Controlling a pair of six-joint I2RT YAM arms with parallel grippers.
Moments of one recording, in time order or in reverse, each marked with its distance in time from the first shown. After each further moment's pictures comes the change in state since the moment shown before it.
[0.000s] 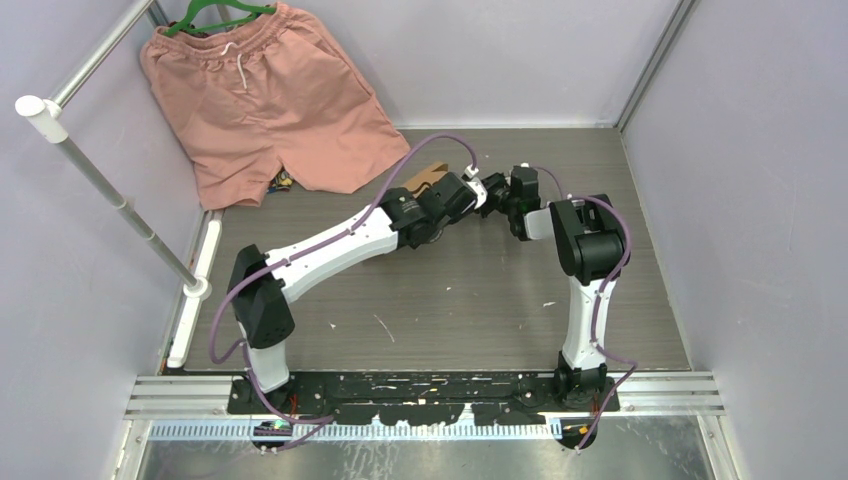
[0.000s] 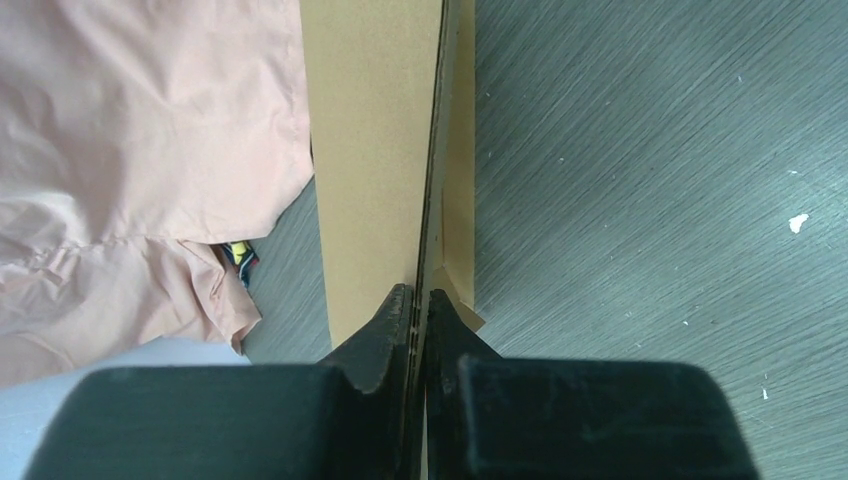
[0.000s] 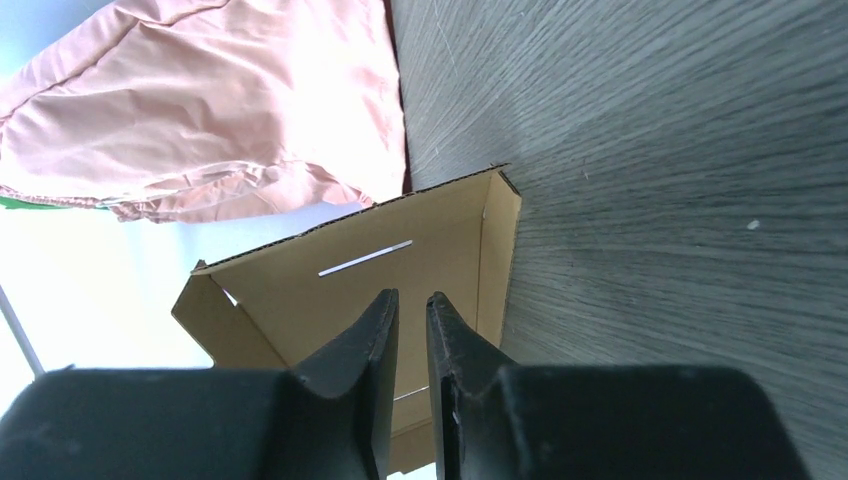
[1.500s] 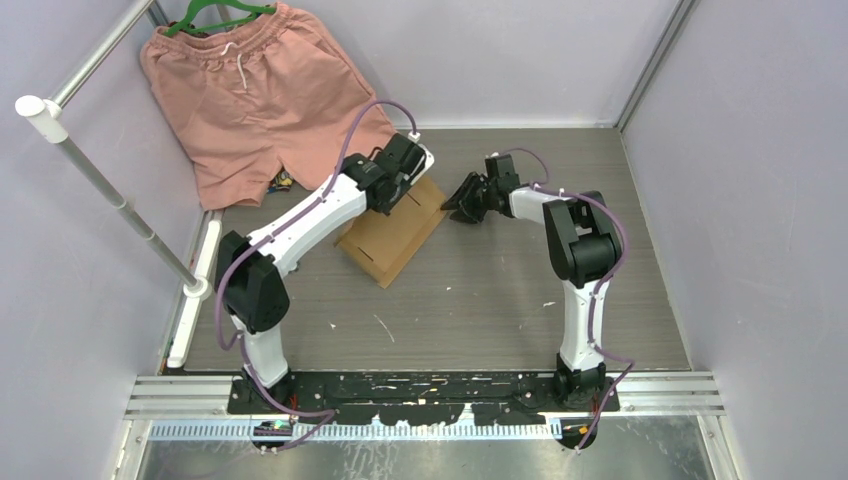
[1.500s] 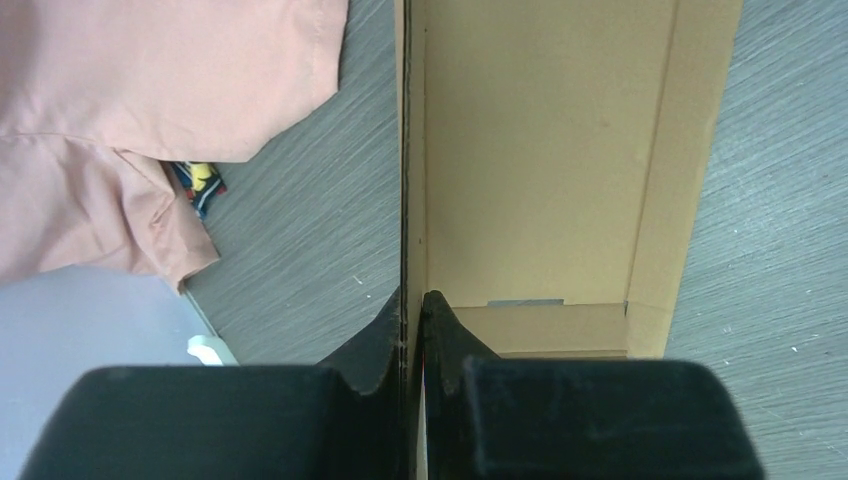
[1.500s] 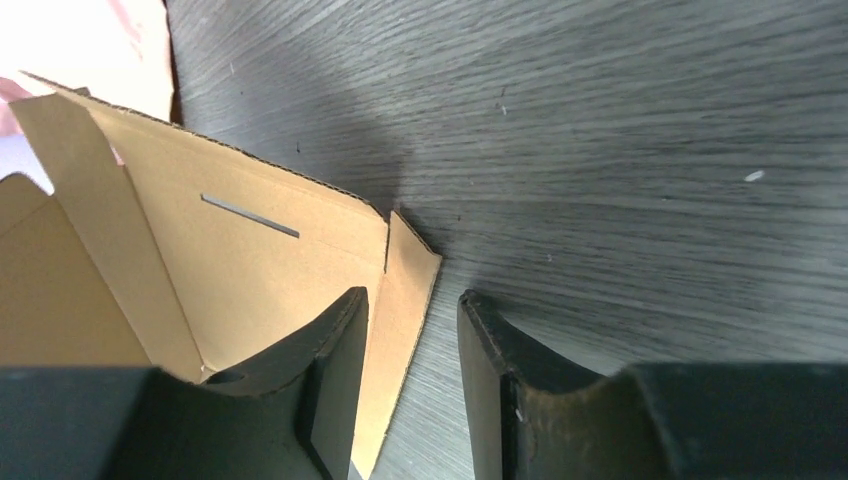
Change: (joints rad) left arm 0.285 0.005 0.006 -0.053 0.128 -0.046; right arm 0.089 -0.002 0.258 -0.695 0.105 -0.507
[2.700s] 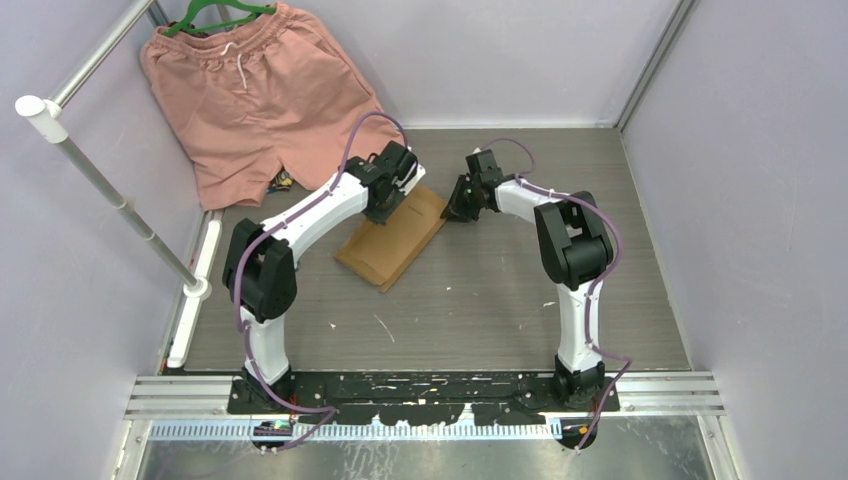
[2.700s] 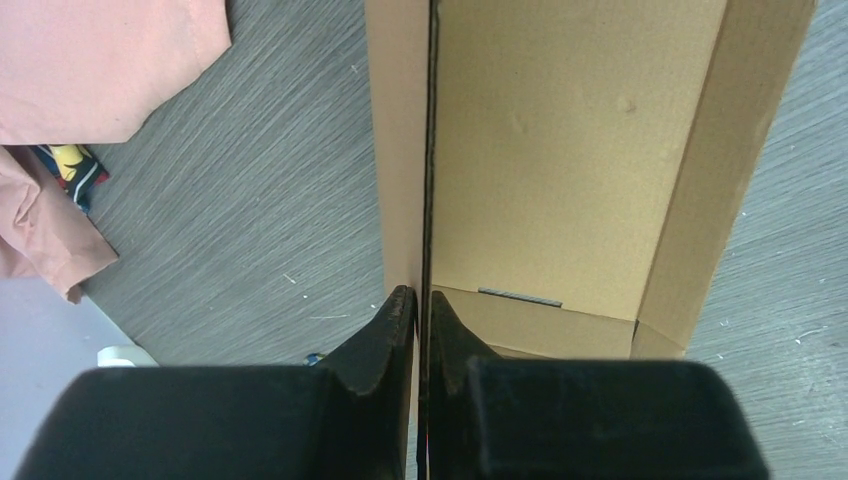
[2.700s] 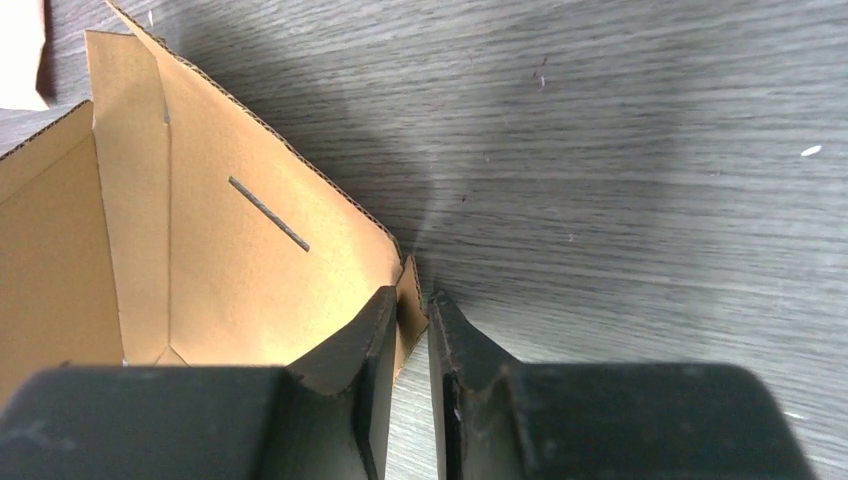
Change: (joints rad) left arm 0.071 0.082 -0.068 0.007 0.145 -0.035; right arm 0.086 0.012 0.132 -0.237 0.178 -0.196
